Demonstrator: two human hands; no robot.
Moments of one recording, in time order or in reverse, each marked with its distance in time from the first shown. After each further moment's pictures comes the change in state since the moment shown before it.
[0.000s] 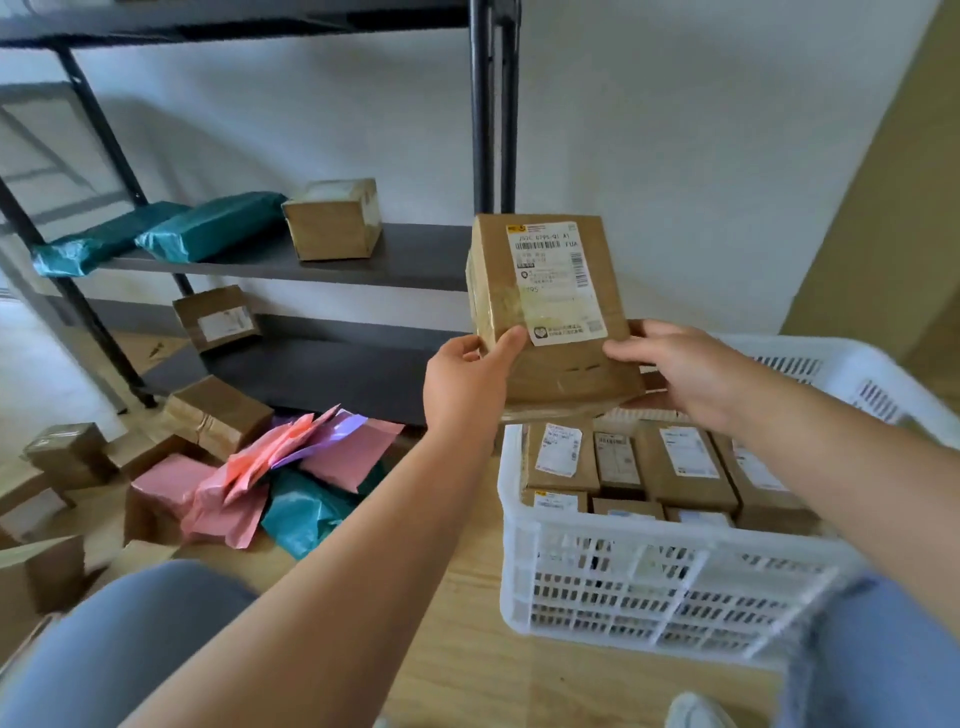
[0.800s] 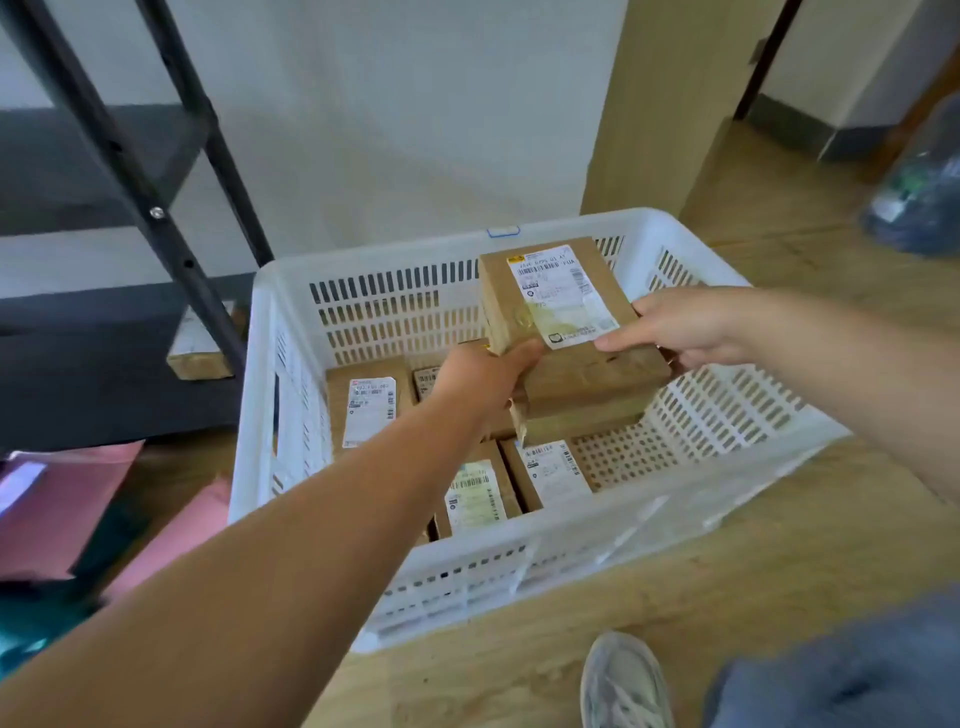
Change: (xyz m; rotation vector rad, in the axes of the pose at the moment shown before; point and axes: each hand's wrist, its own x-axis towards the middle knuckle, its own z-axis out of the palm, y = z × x) left_hand 0.051 -0.100 0.253 0.395 -0.732 -0.234; right_hand 0.034 0.118 -0.193 -0.305 0.099 0.573
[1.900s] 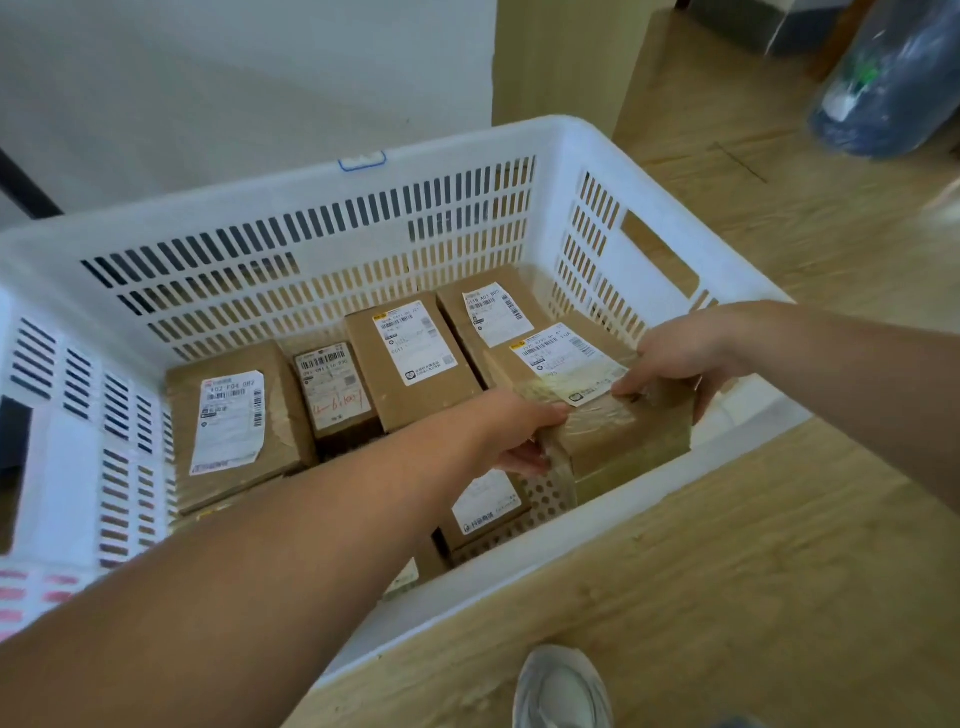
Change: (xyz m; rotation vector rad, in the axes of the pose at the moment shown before) left_hand 0.078 -0.023 0.159 0.070 -0.492 -0.313; right_hand 0.090 0.151 -0.061 -0.176 -0.079 0.434
